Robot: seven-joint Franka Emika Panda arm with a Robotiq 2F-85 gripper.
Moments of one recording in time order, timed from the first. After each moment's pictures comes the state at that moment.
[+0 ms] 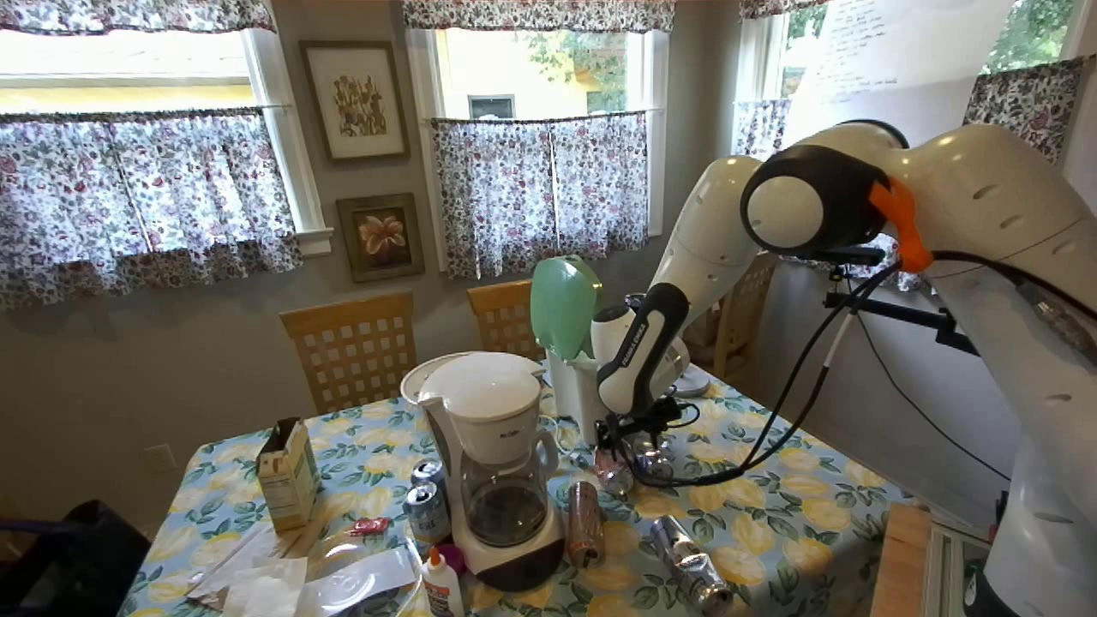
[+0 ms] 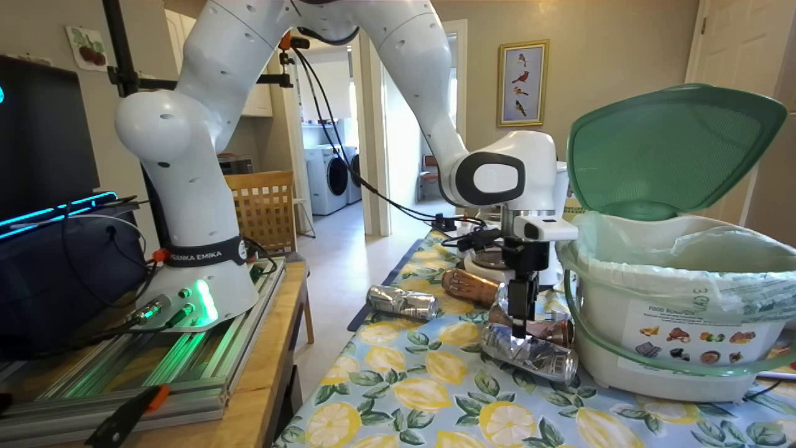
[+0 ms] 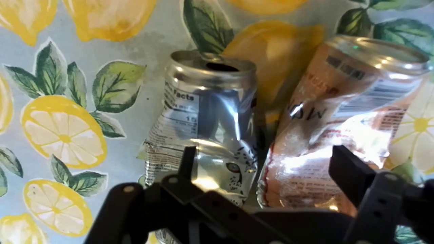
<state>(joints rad) 0.05 0.65 -0.26 -2.04 -0.08 2.67 0.61</state>
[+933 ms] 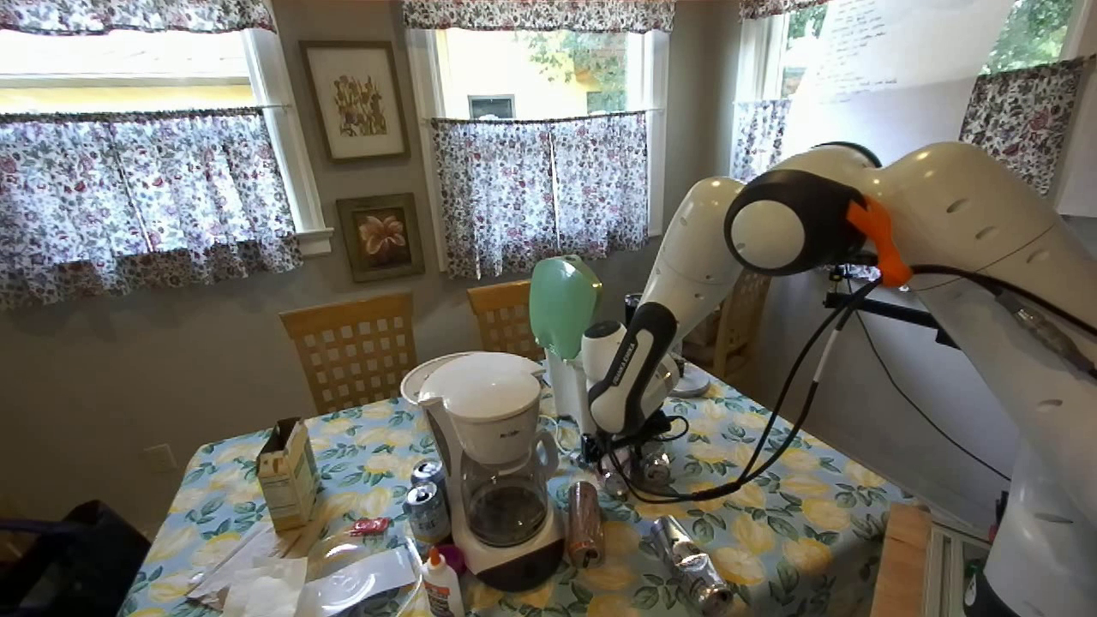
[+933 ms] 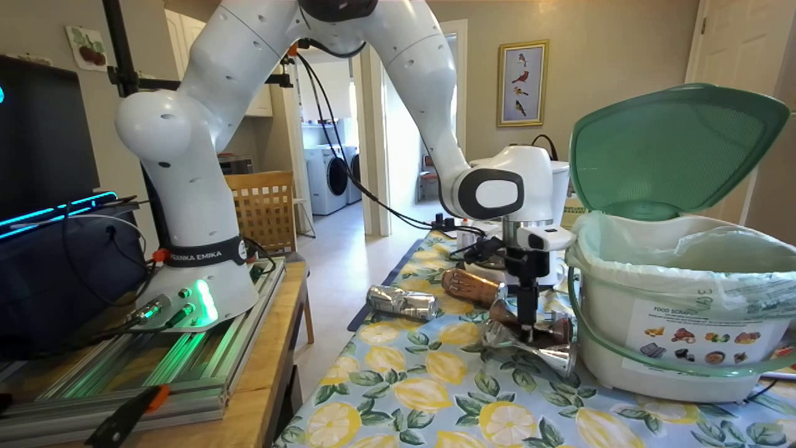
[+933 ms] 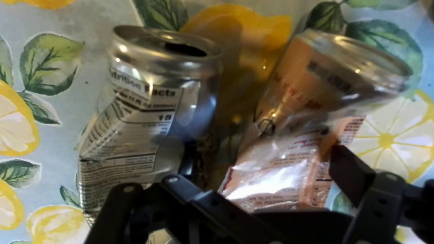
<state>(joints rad) 0.06 0.73 -0.23 -1.99 -0.08 2.74 0.54</state>
